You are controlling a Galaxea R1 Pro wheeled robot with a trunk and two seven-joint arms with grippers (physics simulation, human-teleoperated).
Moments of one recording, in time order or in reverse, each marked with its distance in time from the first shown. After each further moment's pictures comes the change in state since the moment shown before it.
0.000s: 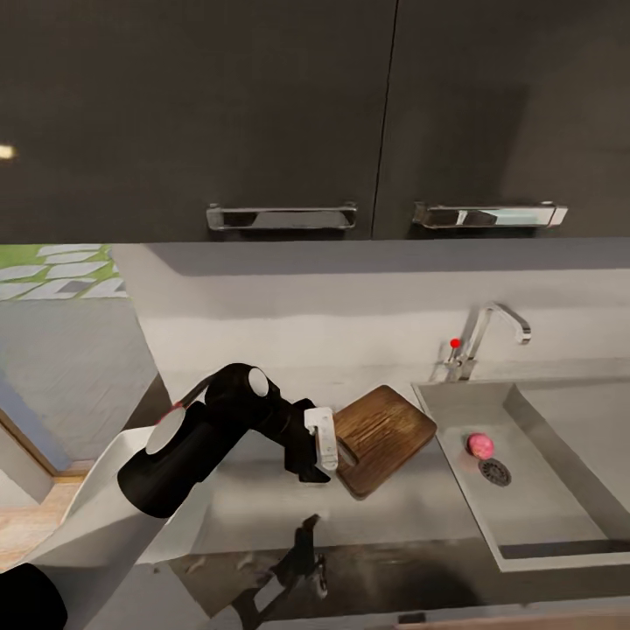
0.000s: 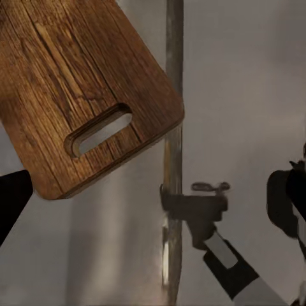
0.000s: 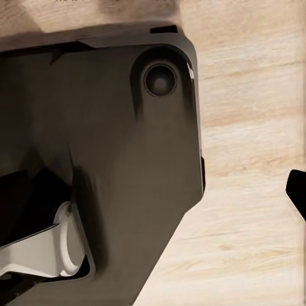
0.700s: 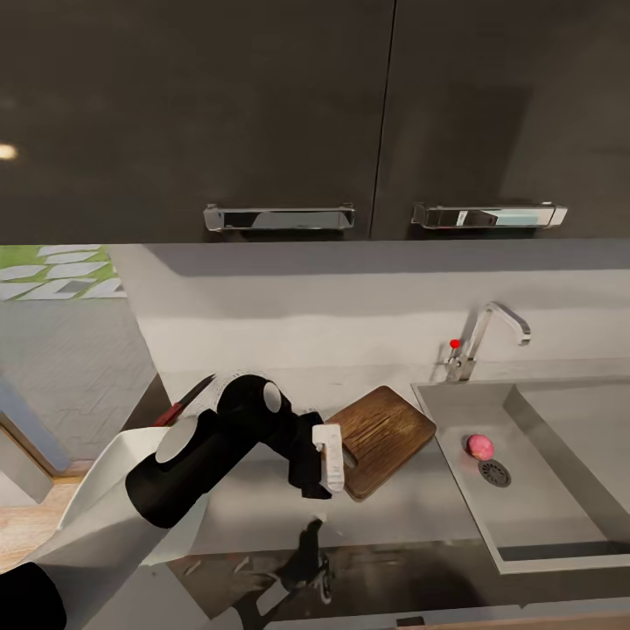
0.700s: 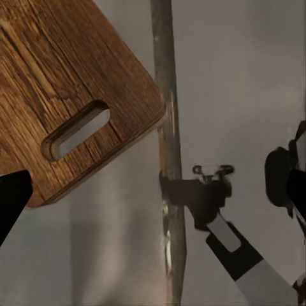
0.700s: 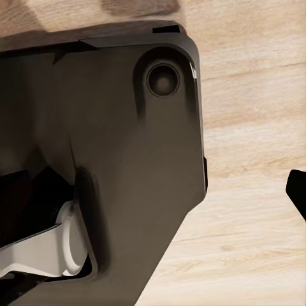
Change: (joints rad) left arm 0.000 0.000 -0.090 0.004 -0.012 -0.004 0.004; right arm 0.000 0.004 0.000 0.000 0.000 0.000 0.000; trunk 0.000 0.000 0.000
